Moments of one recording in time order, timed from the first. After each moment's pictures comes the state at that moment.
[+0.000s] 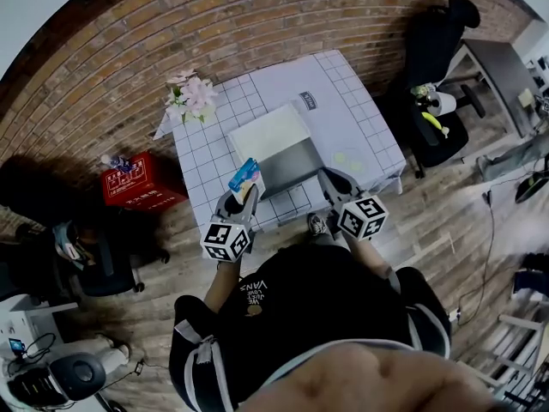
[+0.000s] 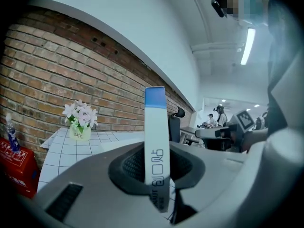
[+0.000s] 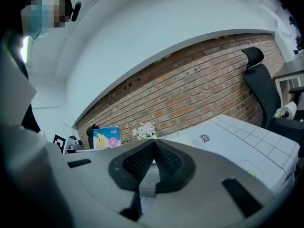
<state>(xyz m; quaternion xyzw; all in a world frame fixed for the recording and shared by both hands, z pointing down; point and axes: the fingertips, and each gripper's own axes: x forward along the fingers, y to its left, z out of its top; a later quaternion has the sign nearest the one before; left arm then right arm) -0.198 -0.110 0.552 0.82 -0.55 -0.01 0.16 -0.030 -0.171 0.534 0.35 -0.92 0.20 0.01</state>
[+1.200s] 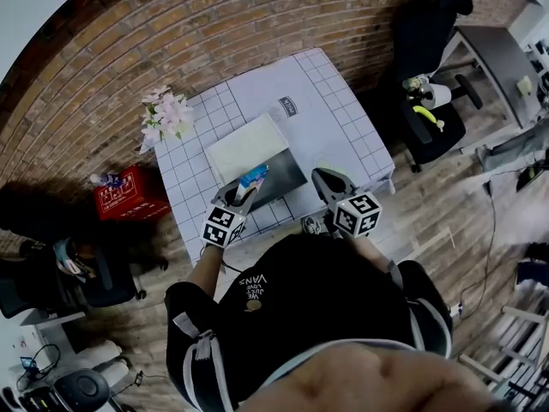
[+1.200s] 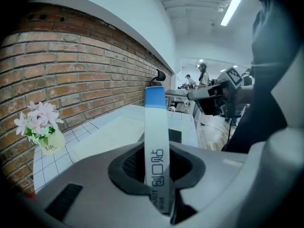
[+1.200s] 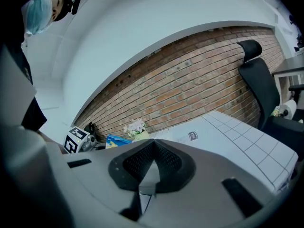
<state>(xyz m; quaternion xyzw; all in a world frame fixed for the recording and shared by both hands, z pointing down) -0.139 -0.181 0.624 0.86 -0.43 0.24 0.14 0.018 -0.230 0.563 0.34 -0.91 0.23 0.04</state>
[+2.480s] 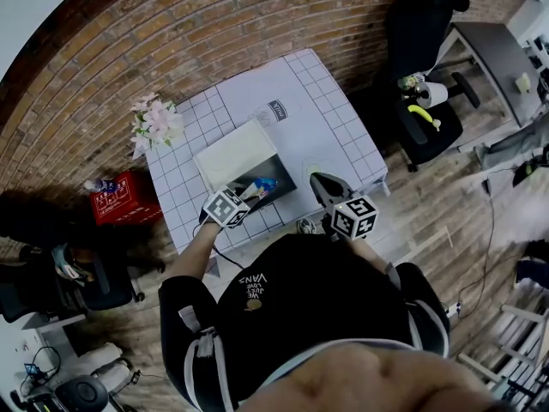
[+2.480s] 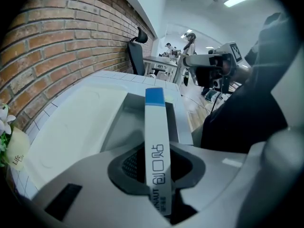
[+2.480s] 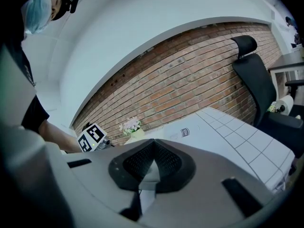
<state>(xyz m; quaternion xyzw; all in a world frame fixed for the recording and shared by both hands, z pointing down) -0.099 -0.192 0.699 0.85 -0.25 0.41 0.23 0.048 -0.247 0.582 0.35 -0.90 0.25 0.04</state>
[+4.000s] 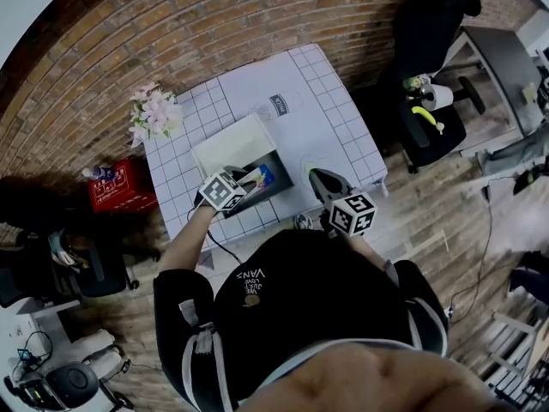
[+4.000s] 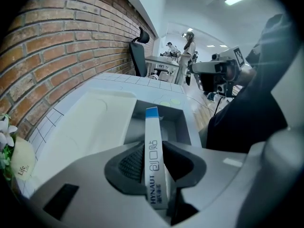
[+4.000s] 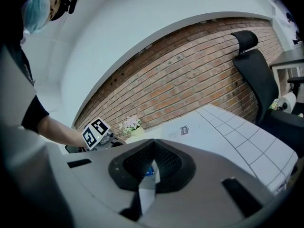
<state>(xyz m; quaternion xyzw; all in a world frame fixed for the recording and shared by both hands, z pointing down) -0.101 -0.224 0.693 0.84 -0.26 0.41 0.23 0.052 -0.258 0.592 0.33 -0.91 0.26 0.05</state>
